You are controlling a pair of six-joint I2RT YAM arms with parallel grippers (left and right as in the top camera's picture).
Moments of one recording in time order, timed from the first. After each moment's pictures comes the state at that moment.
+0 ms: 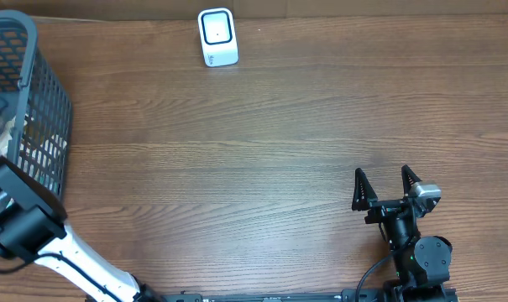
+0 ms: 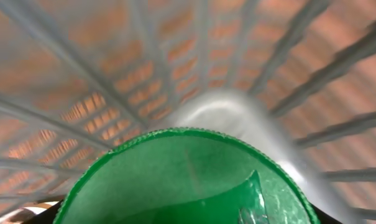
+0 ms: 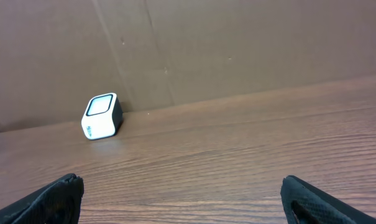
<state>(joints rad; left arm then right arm) 0.66 2.15 1.87 -0.55 -0.23 -0.23 0.12 0.01 0.02 -0.03 -0.01 0.23</state>
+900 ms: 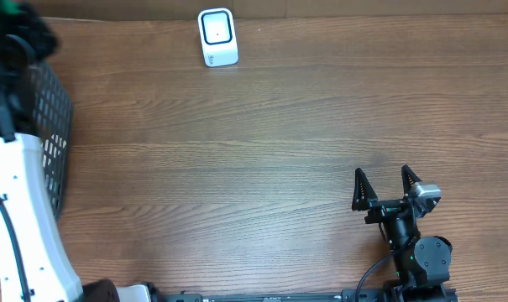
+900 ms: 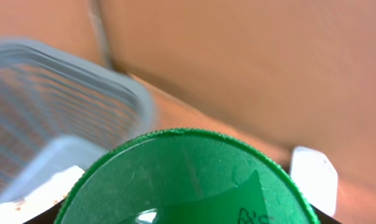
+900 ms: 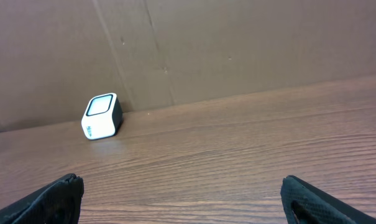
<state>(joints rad) 0.20 1.52 1.87 -0.86 -0.10 -0.23 0.12 0.01 0.02 -0.03 -0.01 0.23</state>
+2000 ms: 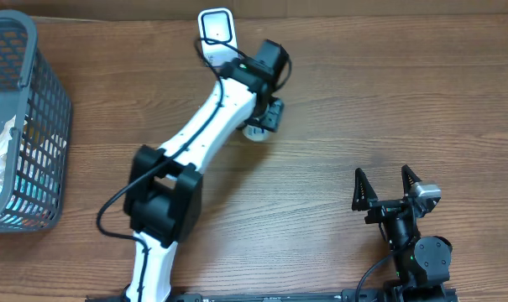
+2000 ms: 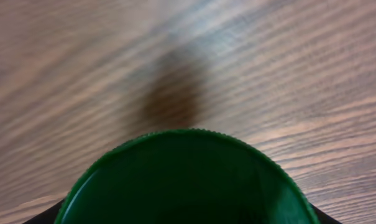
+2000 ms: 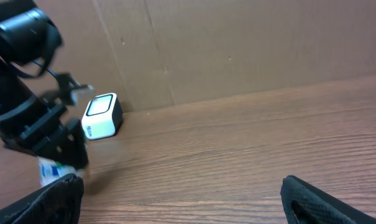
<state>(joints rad) -0.54 2.16 1.87 -1.04 -0.05 -0.22 0.12 0.01 0.02 -0.03 -0.01 0.23</state>
